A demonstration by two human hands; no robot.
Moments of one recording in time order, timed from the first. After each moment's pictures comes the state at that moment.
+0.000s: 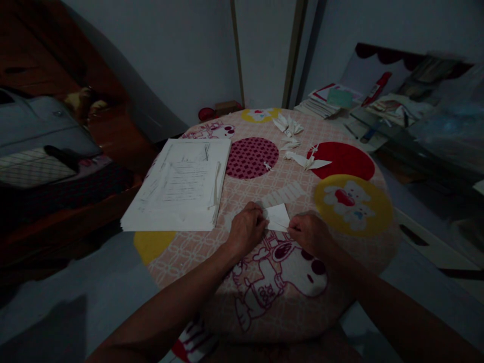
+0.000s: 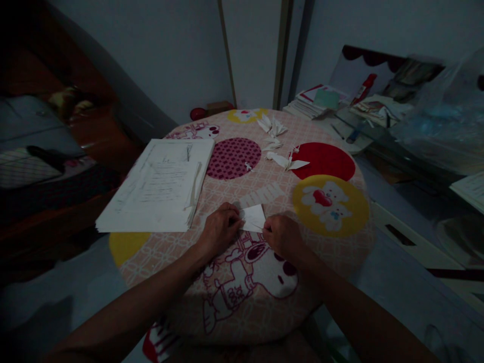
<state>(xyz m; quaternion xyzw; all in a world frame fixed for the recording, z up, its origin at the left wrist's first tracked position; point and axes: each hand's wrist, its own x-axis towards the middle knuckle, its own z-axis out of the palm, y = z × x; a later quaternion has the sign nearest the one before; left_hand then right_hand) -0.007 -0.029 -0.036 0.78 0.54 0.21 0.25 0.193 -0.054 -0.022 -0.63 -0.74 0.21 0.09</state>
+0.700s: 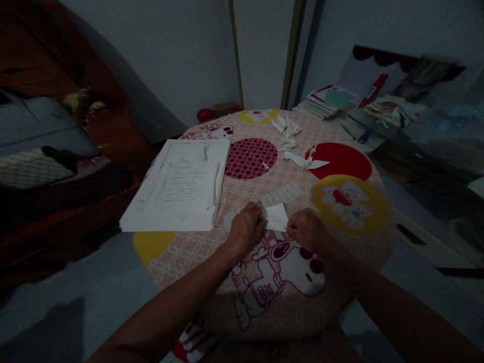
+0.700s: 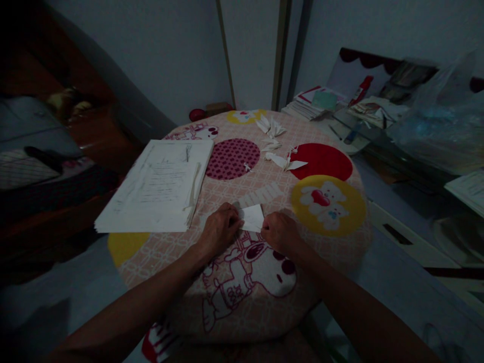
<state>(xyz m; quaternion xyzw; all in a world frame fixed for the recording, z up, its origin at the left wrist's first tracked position) -0.006 -0.029 -0.042 0.79 0.53 0.21 0.22 0.191 -0.044 -0.017 -0.63 -0.74 0.23 0.06</state>
